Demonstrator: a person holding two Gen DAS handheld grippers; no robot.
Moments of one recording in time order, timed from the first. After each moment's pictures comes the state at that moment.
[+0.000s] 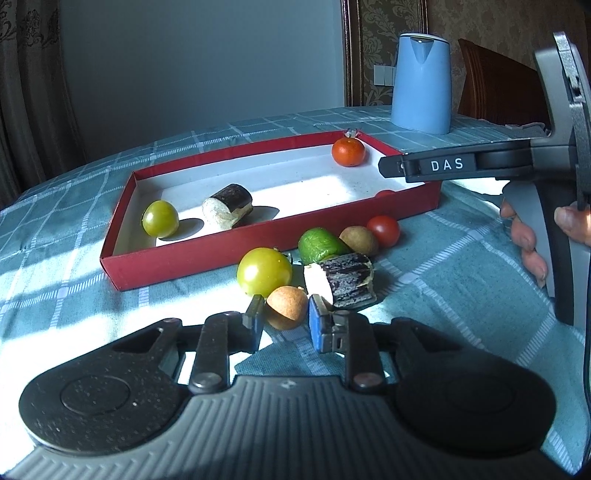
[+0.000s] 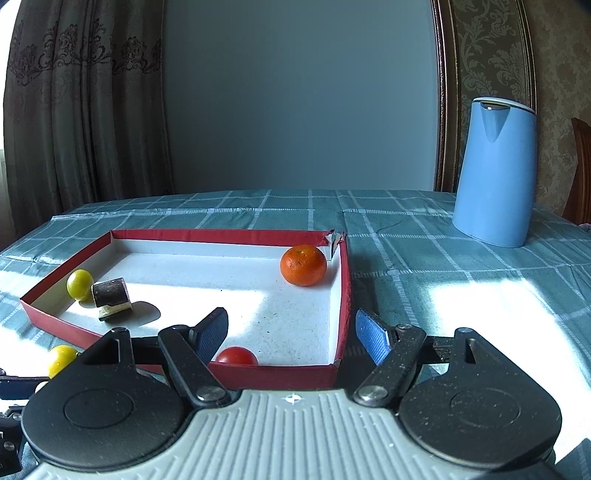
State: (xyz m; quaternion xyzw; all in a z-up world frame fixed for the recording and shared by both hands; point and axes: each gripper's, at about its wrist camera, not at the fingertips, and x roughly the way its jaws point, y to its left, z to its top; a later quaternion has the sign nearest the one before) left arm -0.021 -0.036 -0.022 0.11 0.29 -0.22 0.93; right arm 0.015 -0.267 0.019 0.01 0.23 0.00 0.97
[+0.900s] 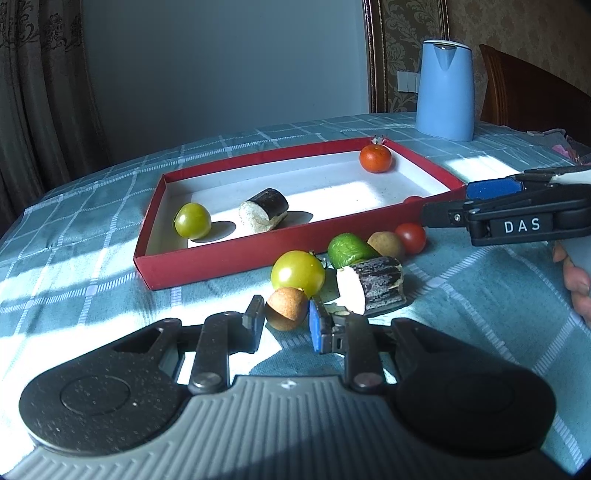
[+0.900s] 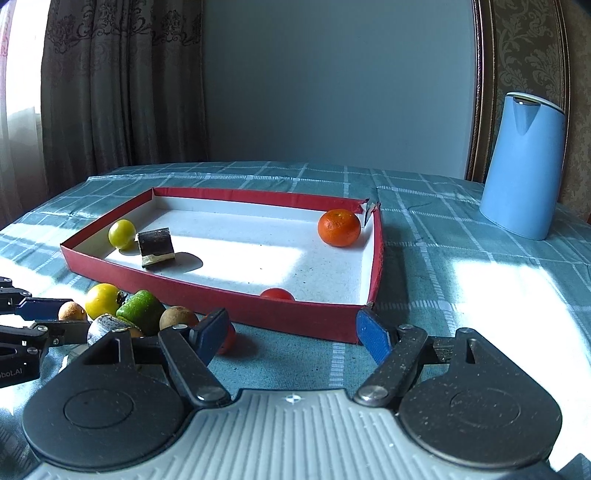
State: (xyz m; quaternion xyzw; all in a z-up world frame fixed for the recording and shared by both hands) left arm -0.021 -0.026 -0.020 0.11 0.28 -0.18 0.94; right arm -0.016 -0.256 0.013 -0.01 0.26 0.07 0.96
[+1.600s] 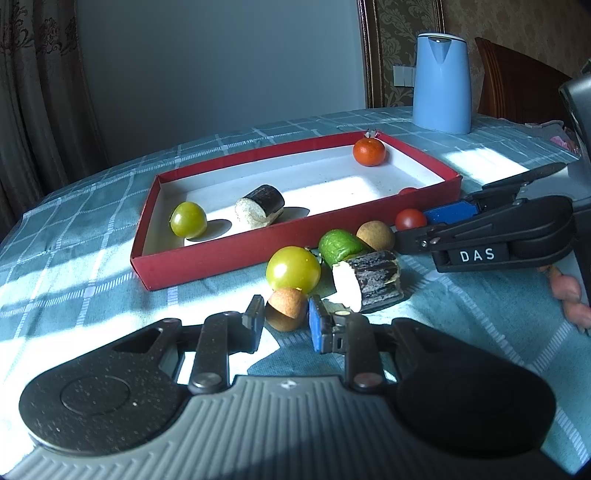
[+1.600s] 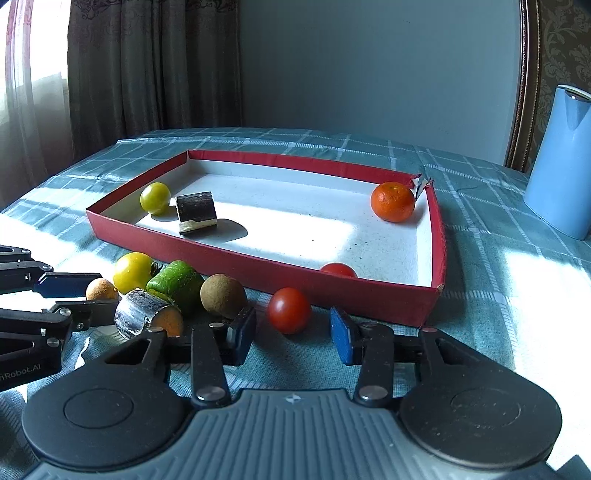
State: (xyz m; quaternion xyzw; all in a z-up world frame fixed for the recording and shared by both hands) left arm -0.021 -0.030 -0.022 0.12 0.28 -0.18 0.93; right arm 0.002 -0.231 0.001 -0.04 0.32 0.11 0.94
